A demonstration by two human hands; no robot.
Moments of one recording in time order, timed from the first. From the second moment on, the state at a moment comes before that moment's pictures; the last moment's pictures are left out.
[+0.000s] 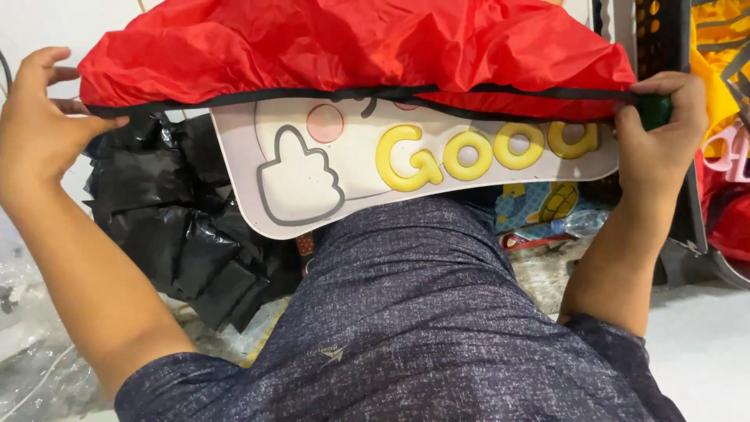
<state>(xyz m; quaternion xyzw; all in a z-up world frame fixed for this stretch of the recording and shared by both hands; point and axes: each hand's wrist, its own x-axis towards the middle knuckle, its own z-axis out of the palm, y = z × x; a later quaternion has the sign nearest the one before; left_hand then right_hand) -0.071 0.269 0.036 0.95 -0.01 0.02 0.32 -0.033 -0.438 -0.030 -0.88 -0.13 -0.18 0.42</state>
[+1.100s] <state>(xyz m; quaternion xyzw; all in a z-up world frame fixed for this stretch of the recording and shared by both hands) -0.018 0.008 -0.020 0.91 -0.27 0.31 0.00 -0.064 -0.413 -0.044 -0.92 -0.18 -0.14 0.31</state>
